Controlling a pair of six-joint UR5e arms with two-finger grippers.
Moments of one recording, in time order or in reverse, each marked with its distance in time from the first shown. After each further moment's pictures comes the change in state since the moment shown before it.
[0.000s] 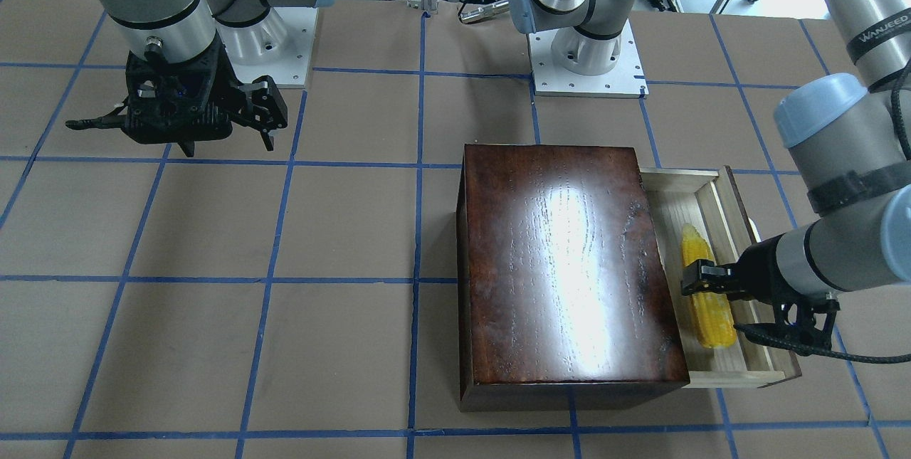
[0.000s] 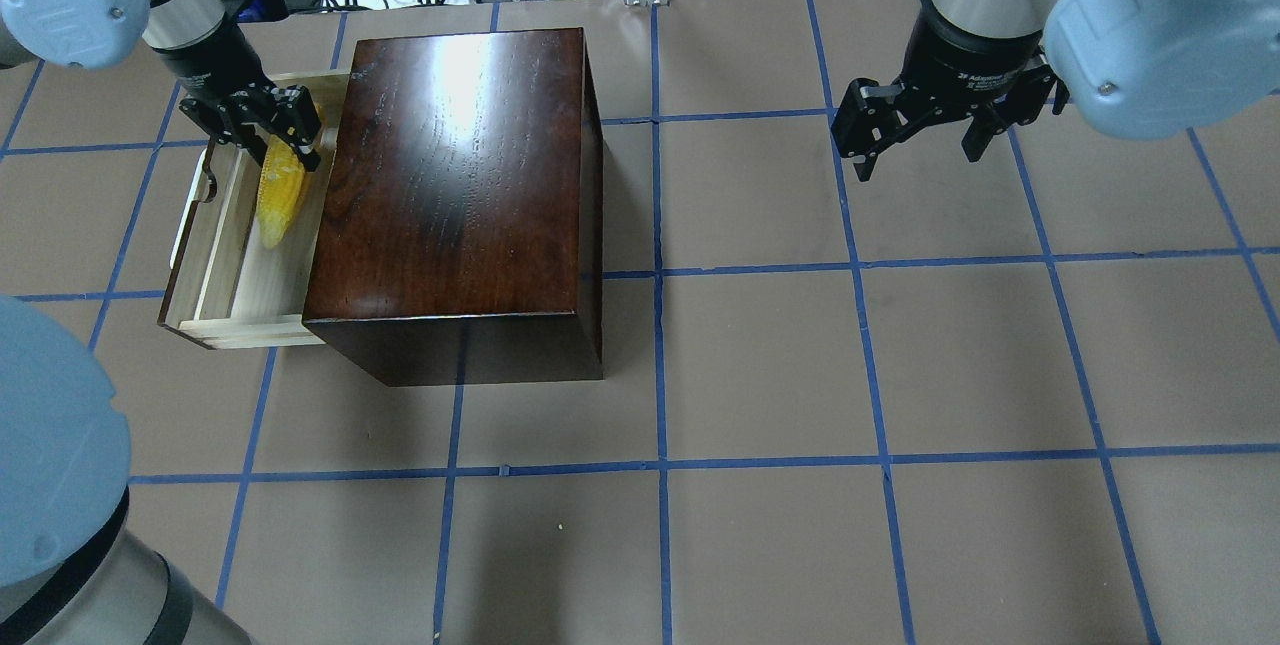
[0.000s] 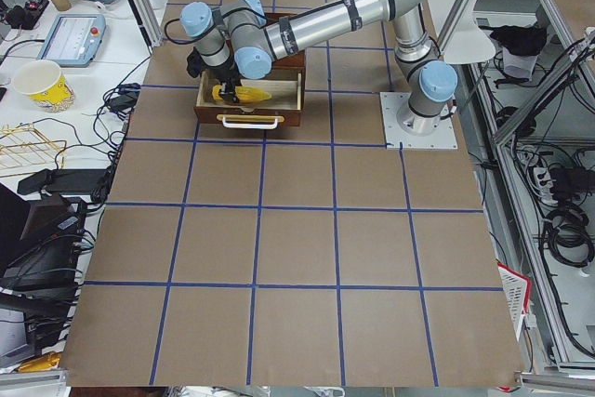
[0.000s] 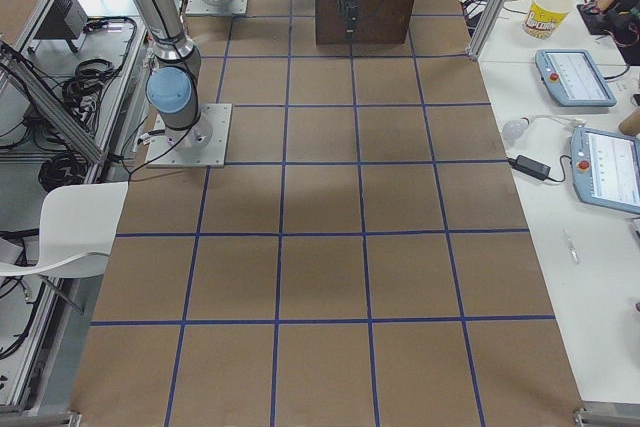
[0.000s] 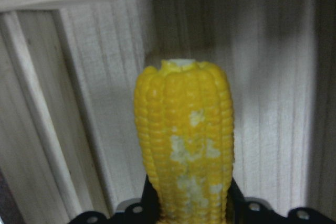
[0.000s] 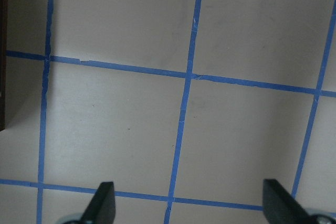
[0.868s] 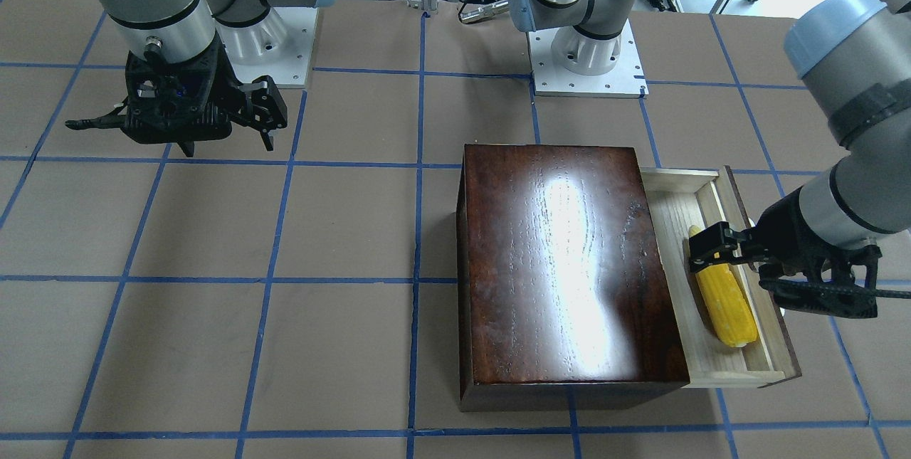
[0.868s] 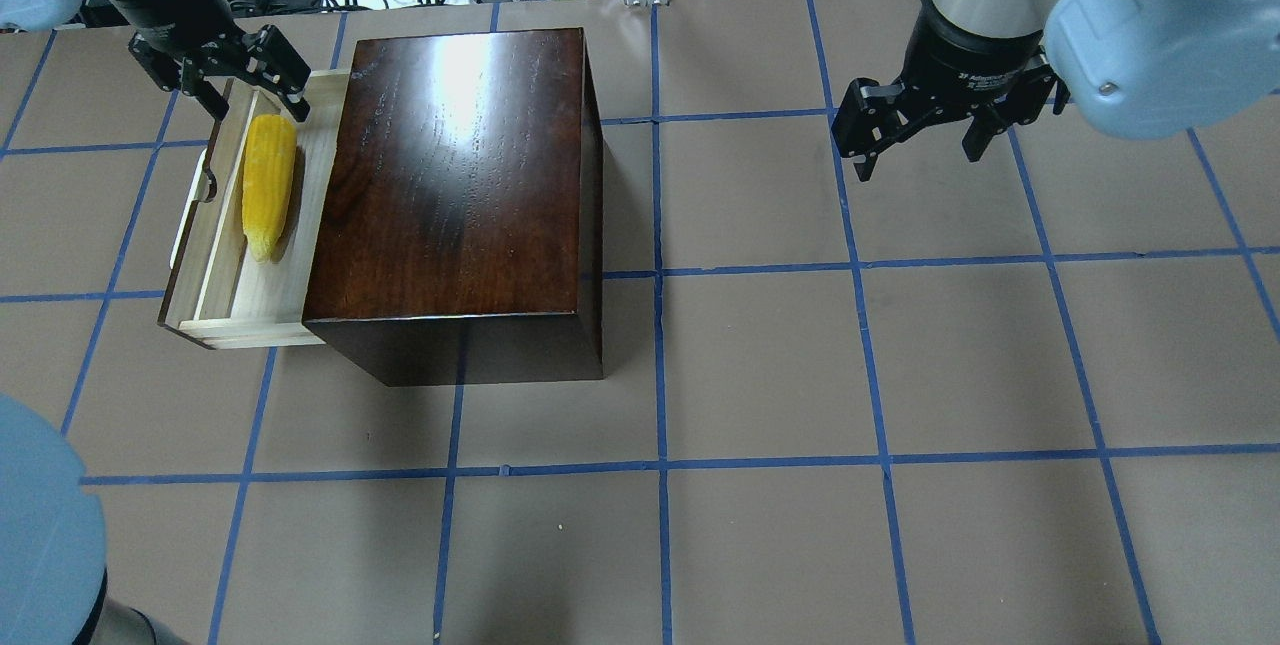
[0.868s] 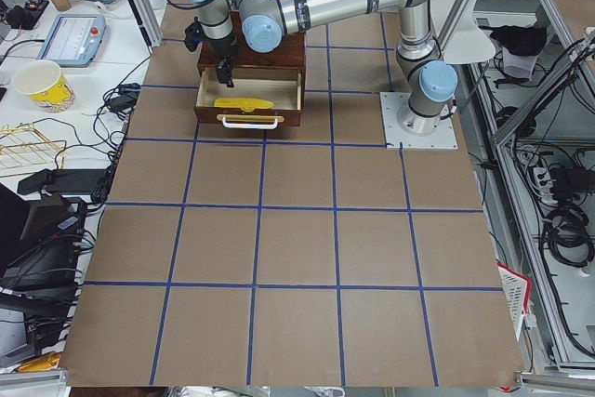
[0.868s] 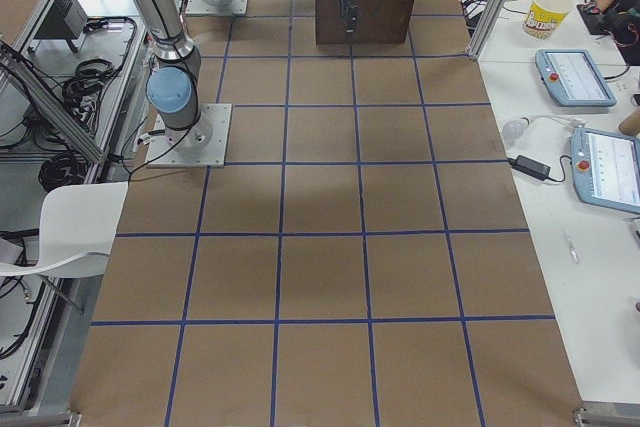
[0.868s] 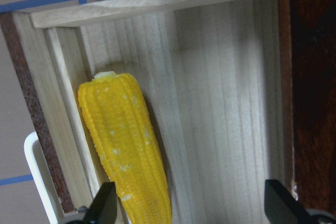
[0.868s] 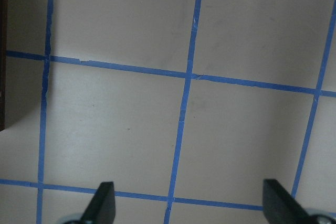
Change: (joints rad) left arm -0.038 0.106 0.038 -0.019 0.008 -0.084; right arm 0.000 0.000 0.000 0.000 0.000 0.000
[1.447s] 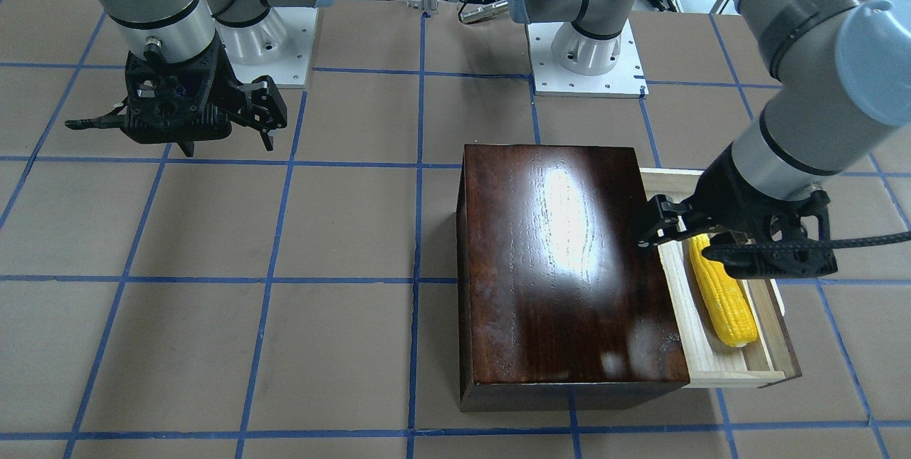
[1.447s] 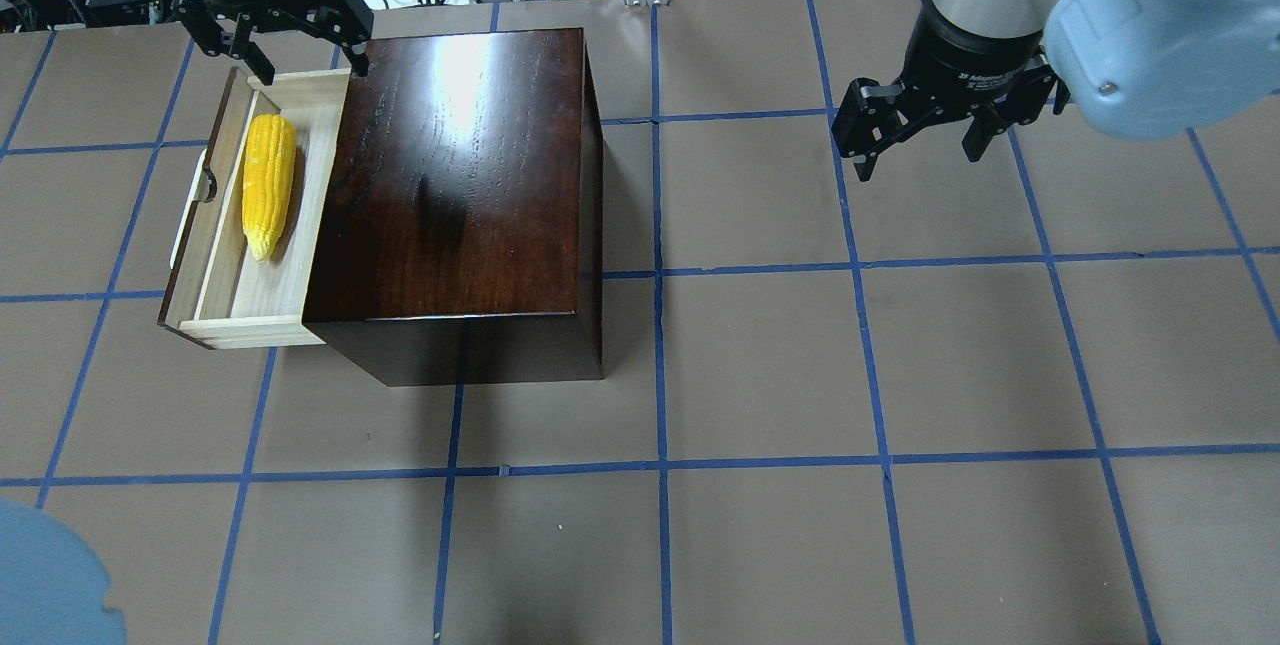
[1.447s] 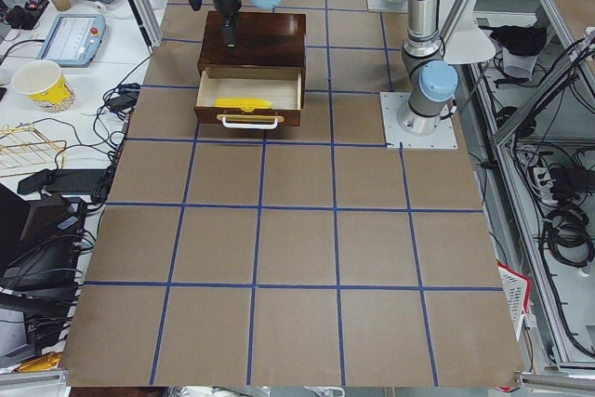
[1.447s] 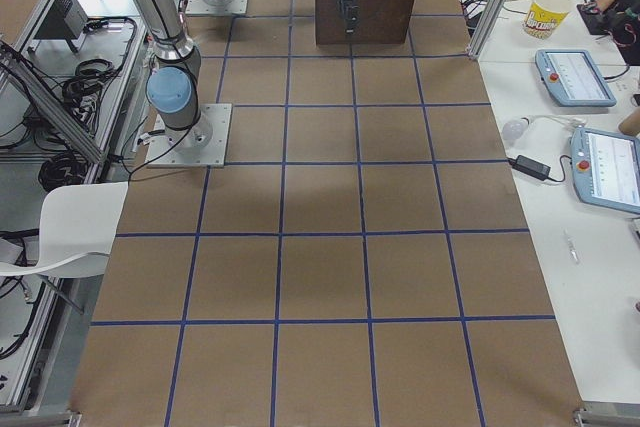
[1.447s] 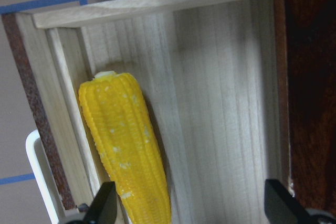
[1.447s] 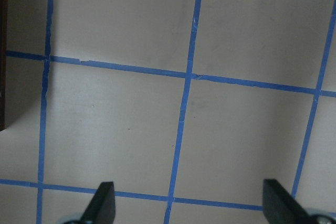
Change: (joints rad) left arm -0.144 0.053 0.034 -0.027 -0.001 -0.286; right arm -0.001 0.000 0.000 0.000 0.000 0.000
